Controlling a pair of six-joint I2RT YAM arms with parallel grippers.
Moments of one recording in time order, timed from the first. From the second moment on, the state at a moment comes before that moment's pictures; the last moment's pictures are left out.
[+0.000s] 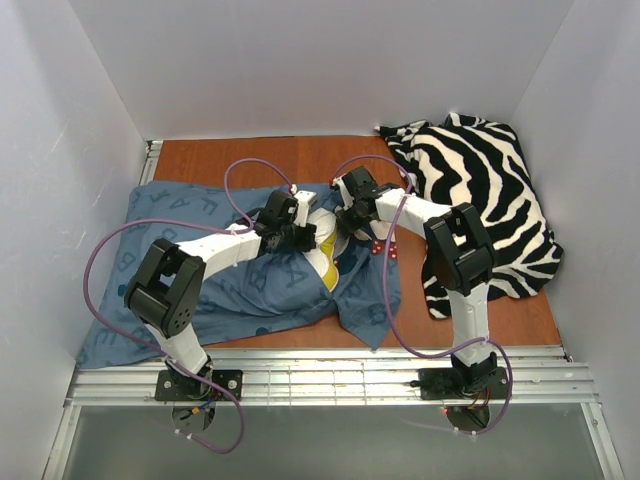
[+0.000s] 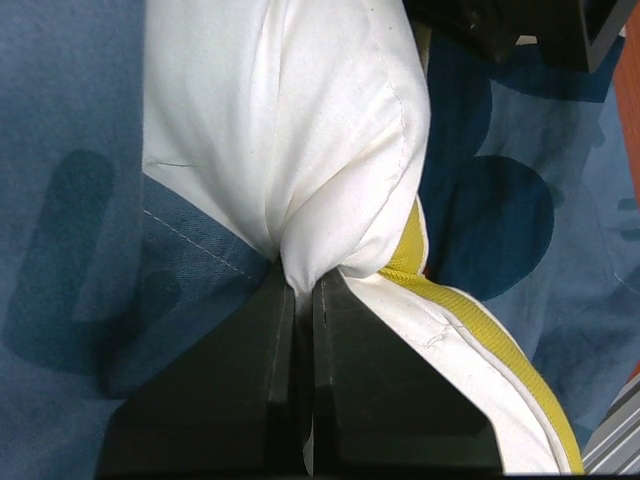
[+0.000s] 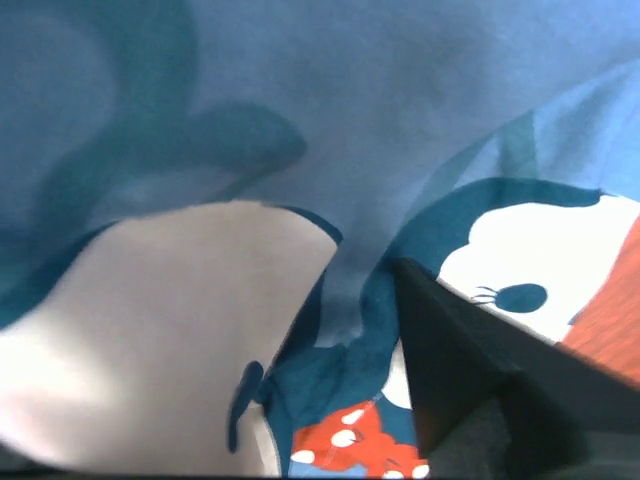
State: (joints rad) left arm -0.55 1.71 1.04 -0.17 0.23 -0.22; right arm 0.55 2.09 1.50 -0.49 0.05 -0.11
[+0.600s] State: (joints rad) left arm -0.48 1.71 1.07 -0.17 0.45 -0.42; right arm 0.49 1.82 1.48 -0.77 -0.71 -0.25
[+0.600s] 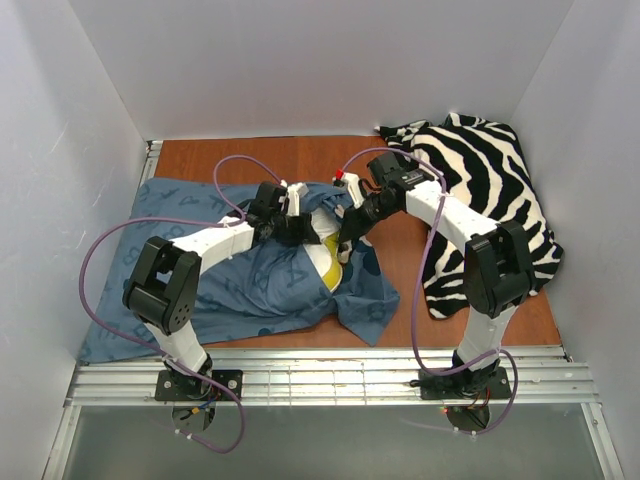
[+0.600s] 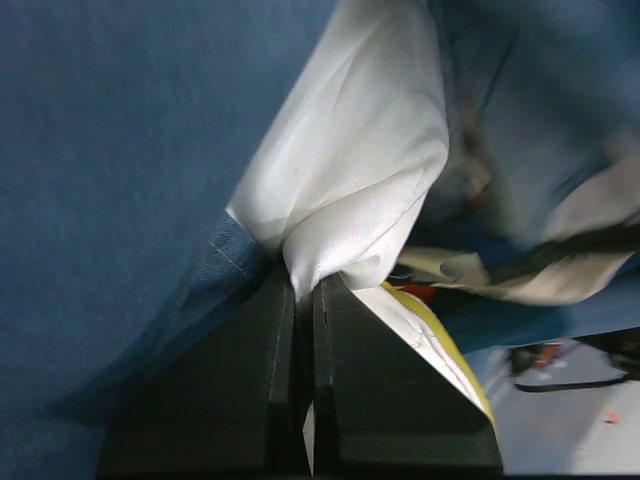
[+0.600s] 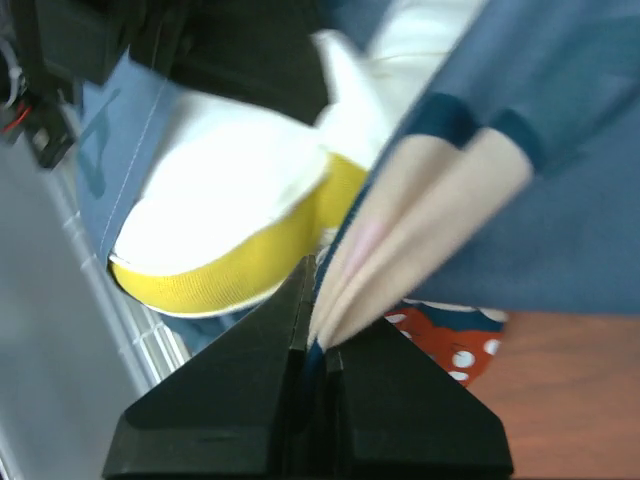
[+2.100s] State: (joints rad) left arm -0.89 1.51 0.97 -0.18 0.28 0.28; right arm 0.29 1.85 1.32 -1.00 -0.98 -0.34
